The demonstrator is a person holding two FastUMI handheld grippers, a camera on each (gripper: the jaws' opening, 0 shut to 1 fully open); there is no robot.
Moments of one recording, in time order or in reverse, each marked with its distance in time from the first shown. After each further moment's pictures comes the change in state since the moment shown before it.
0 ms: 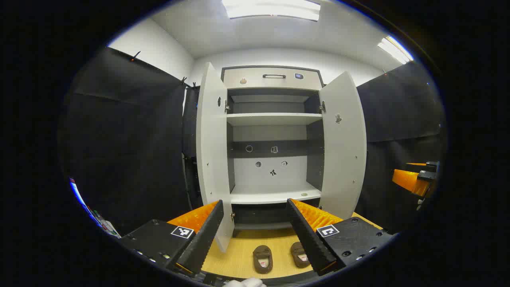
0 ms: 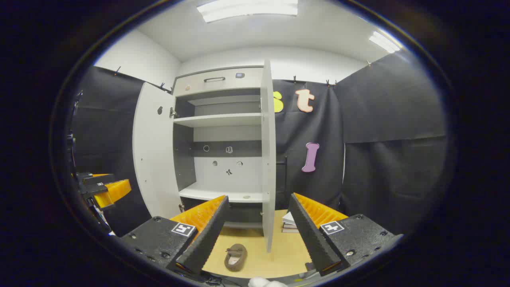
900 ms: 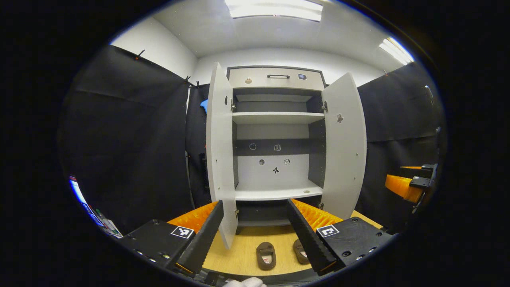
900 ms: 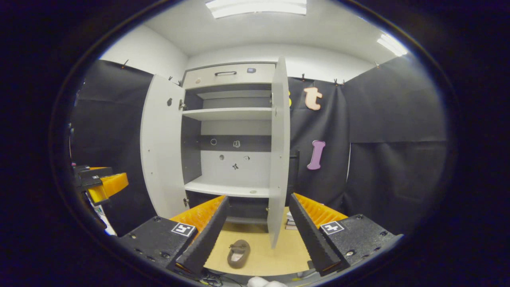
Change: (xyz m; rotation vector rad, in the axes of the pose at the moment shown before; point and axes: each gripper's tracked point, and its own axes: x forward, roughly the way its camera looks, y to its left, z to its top) left arm -0.026 0.014 -0.010 0.002 0.020 0.005; right arm -0.005 0.028 -0.032 -0.029 0.057 0.039
